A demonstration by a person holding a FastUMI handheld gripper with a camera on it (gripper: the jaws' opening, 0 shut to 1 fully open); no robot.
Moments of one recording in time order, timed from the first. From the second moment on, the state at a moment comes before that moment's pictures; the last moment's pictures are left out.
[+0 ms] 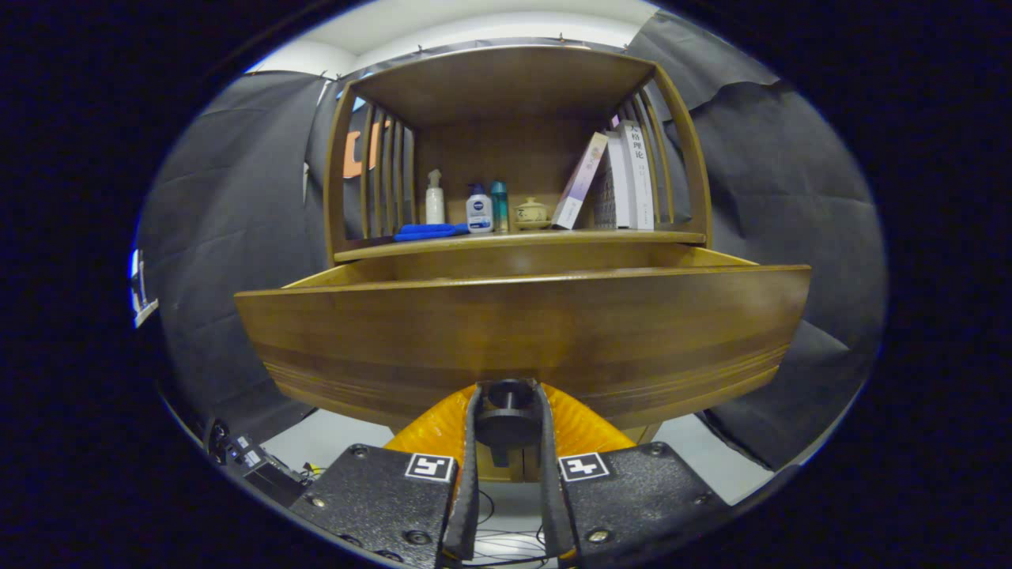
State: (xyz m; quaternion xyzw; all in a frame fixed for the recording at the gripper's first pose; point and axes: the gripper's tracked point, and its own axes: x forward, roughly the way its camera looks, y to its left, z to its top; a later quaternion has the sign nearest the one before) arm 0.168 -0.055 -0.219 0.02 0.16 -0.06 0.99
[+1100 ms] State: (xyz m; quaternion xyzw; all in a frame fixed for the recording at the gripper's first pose) arm 0.095 -0.017 -0.164 -0.01 0.23 0.05 0.97
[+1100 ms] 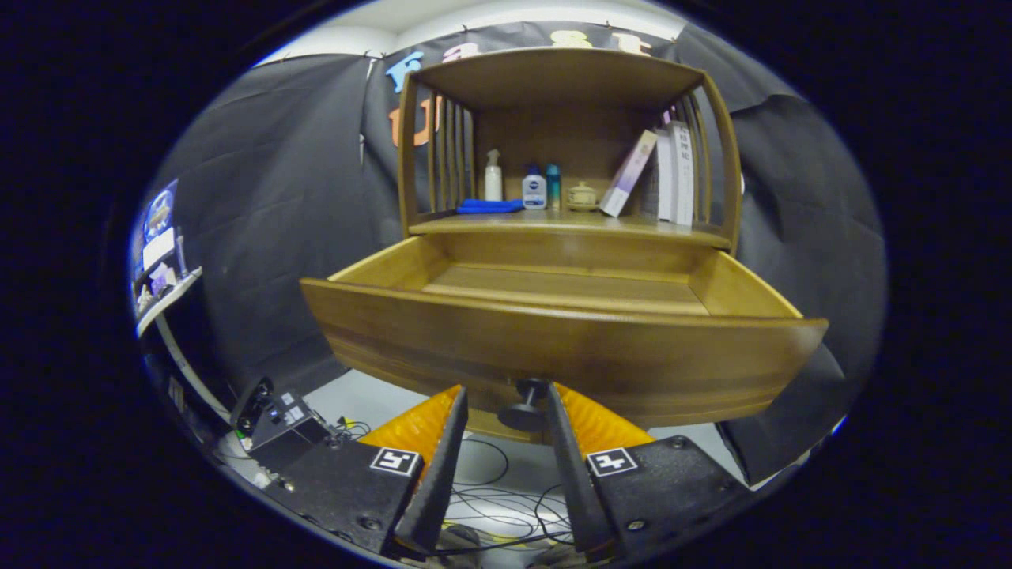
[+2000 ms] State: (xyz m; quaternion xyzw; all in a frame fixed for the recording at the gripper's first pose) arm 0.233 -0.016 -0.162 0.03 0.46 0.05 0.89
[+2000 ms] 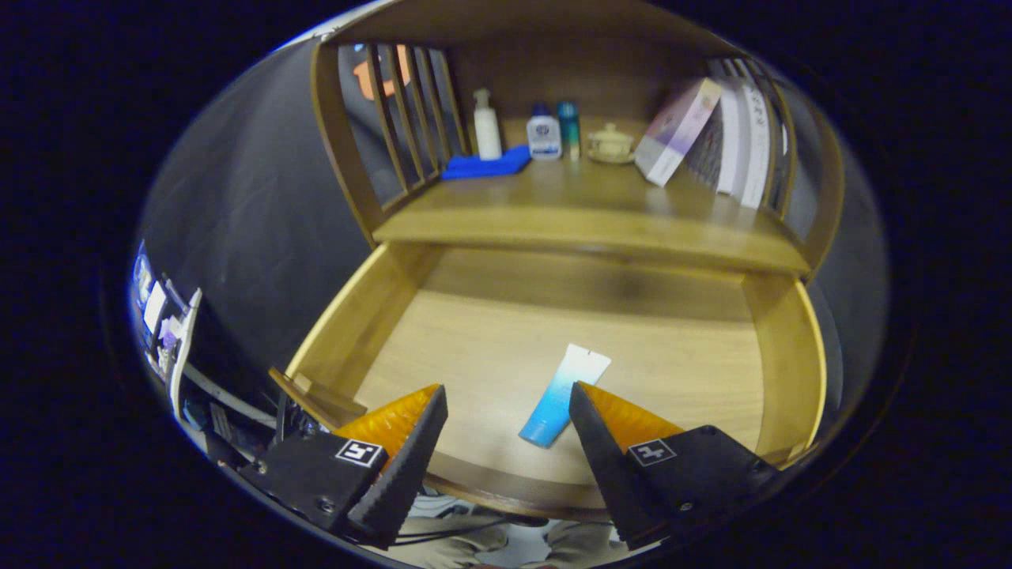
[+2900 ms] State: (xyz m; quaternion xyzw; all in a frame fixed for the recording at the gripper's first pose) arm 0.250 -0.056 -0.237 0.03 0.63 -0.08 0.77
